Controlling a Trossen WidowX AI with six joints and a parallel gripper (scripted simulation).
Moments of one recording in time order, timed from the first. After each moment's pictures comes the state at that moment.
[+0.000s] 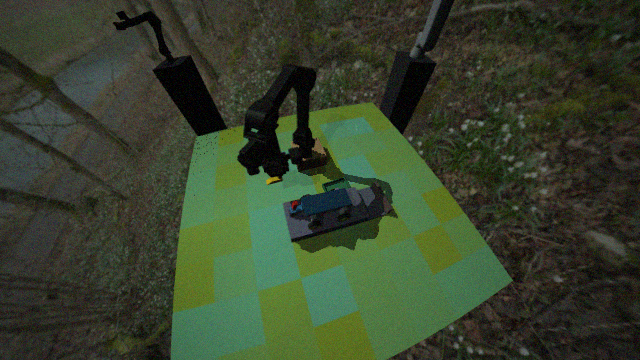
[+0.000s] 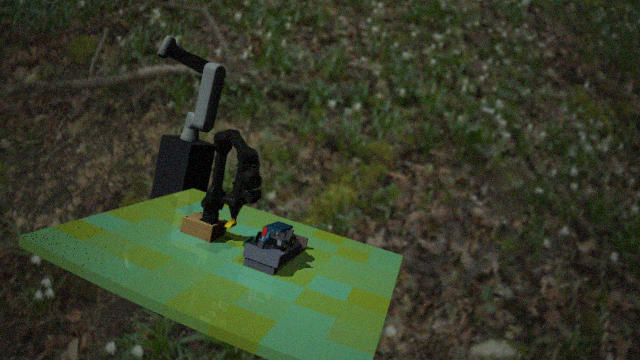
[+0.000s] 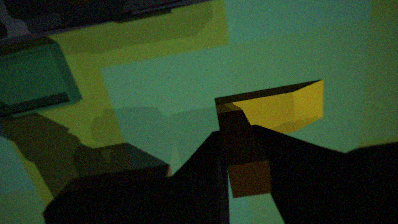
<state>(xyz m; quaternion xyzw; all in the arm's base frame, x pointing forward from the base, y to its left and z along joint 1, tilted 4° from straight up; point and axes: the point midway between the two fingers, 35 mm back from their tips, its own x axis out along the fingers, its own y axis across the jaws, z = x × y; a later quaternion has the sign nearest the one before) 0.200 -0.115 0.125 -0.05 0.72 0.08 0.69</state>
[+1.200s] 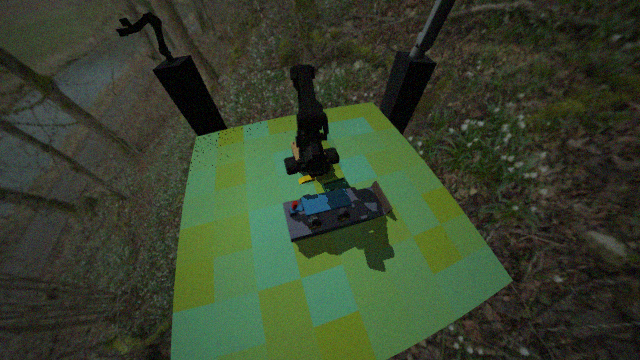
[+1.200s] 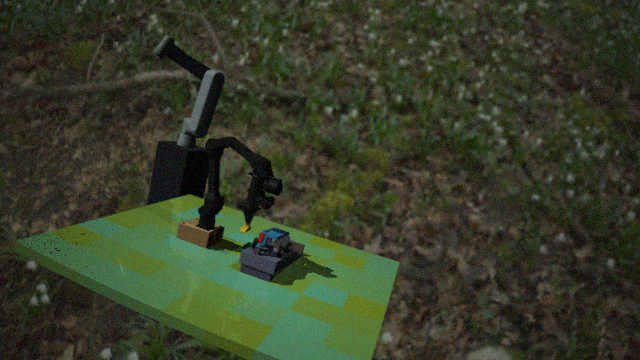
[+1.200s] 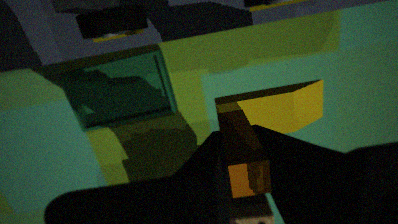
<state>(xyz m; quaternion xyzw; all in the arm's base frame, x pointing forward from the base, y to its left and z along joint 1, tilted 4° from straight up) 0.206 0.014 0.117 -0.05 0.72 0.08 0.69</state>
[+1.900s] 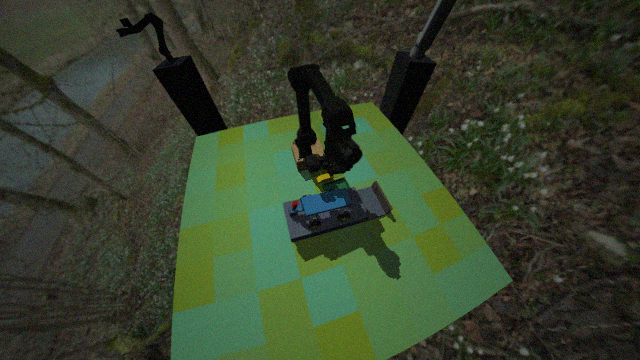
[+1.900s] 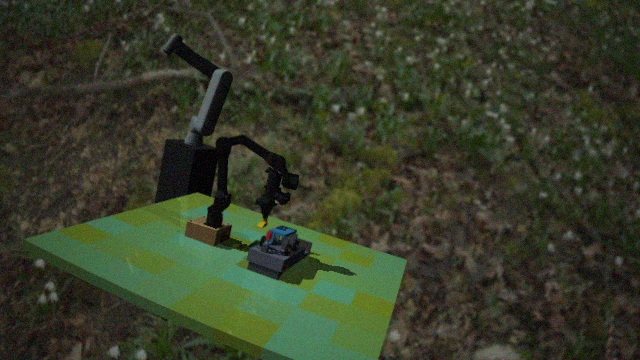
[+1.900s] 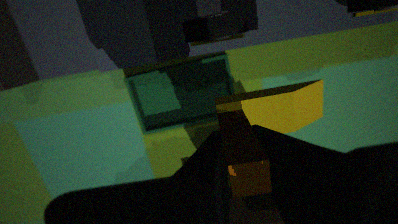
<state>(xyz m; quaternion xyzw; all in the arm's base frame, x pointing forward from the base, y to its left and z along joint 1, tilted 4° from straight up) 0.207 0.088 0.122 -0.05 0.71 0.08 0.70</state>
